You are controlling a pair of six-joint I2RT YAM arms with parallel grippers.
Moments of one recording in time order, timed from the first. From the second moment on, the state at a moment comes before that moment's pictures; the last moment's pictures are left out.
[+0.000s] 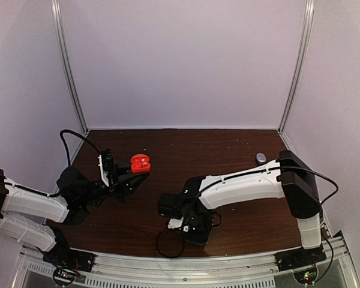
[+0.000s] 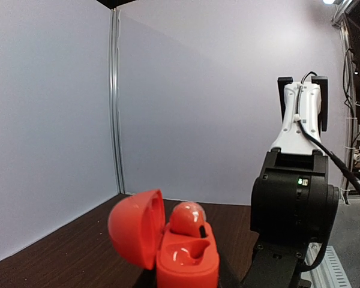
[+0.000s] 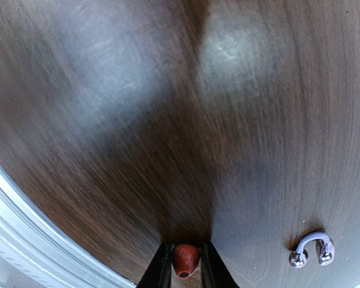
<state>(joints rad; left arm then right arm) -0.80 1.23 0.29 1.28 0.46 -0.10 1.26 2.11 1.56 -1.13 0.00 0.08</state>
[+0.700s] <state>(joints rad) -0.78 1.24 0.29 1.29 0.46 -0.13 1.25 1.90 1.51 -0.95 0.06 0.05</state>
